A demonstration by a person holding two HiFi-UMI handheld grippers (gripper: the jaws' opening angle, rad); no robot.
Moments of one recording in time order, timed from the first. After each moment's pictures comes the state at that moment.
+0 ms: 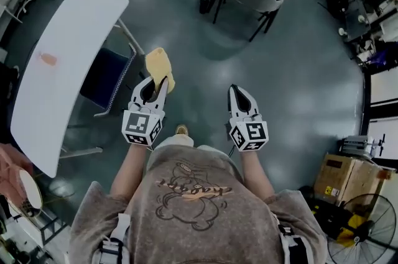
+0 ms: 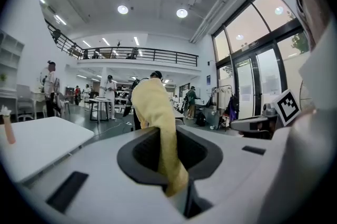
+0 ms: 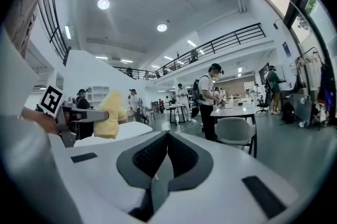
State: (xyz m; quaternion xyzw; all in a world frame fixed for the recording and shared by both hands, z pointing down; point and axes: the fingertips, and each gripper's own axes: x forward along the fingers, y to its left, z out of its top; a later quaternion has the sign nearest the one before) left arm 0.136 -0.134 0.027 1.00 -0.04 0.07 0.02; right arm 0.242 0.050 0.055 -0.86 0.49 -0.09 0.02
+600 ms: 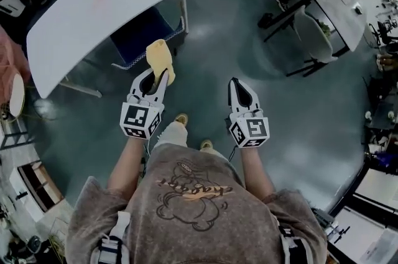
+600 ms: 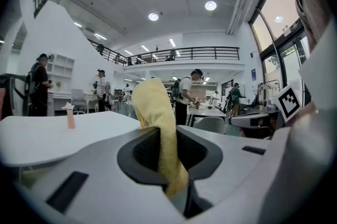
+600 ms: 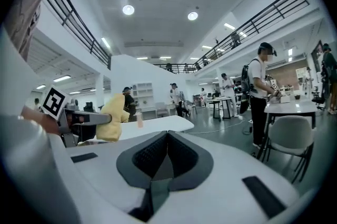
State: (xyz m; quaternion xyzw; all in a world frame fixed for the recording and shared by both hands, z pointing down) left arm 0.046 -0.201 0.048 0.95 -0.29 0.09 0.06; right arm 0.221 -0.095 0.064 -0.70 0.70 -0.11 -0.01
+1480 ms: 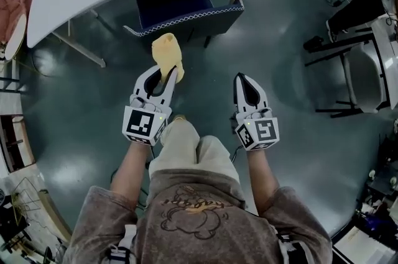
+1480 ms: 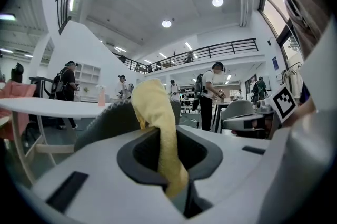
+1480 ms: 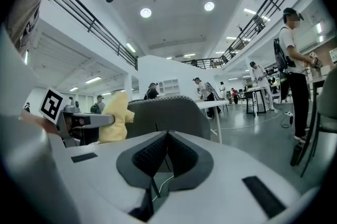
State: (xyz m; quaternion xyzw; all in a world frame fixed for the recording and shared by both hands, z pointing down) left arm -0.050 -0.246 0.296 0.91 -0.41 0.05 0.03; right arm 0.123 -0.209 0.319 -0.58 0.81 -0.08 0.00
